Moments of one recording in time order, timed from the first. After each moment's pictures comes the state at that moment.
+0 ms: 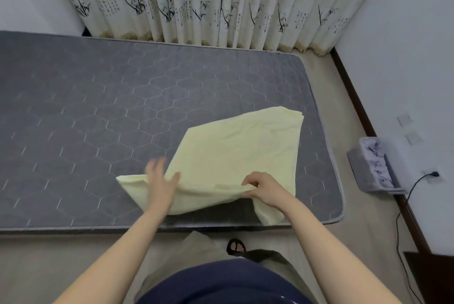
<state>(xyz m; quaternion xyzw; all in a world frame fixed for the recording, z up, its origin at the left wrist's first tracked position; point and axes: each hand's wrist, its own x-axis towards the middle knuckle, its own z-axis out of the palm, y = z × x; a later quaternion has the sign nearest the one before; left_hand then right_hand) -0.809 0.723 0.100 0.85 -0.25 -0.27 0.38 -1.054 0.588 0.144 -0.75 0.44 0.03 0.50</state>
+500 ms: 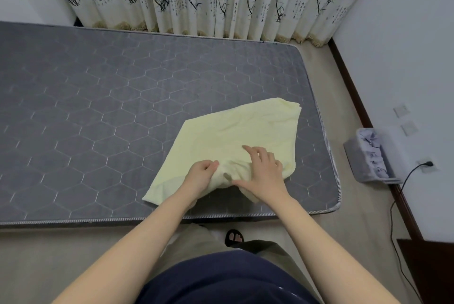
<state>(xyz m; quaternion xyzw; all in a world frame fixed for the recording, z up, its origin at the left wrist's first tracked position) -0.878 0.683 0.135 0.72 -0.31 -0.48 0.39 -1.049 0.607 0.150 -0.86 0.49 0.02 0.16</state>
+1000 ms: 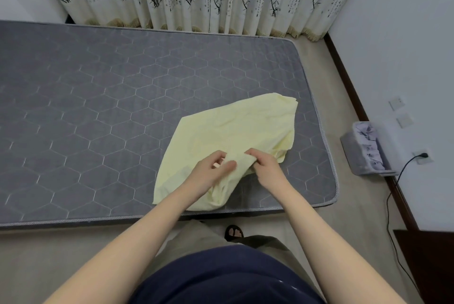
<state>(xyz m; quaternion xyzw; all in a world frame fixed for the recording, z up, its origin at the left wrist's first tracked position) -0.887 0.687 0.163 0.65 -0.40 -0.52 0.39 -1.053 0.600 0.160 -0.70 0.46 -0.15 0.52</state>
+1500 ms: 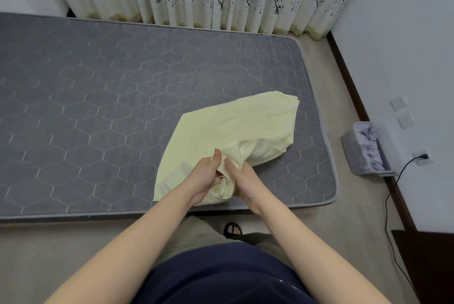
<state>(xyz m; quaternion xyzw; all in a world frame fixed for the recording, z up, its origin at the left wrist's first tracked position) -0.891 0.689 0.148 0.58 -0.17 -0.65 0.45 -1.017 0.648 0.155 -0.44 0.50 -0.12 0.74</state>
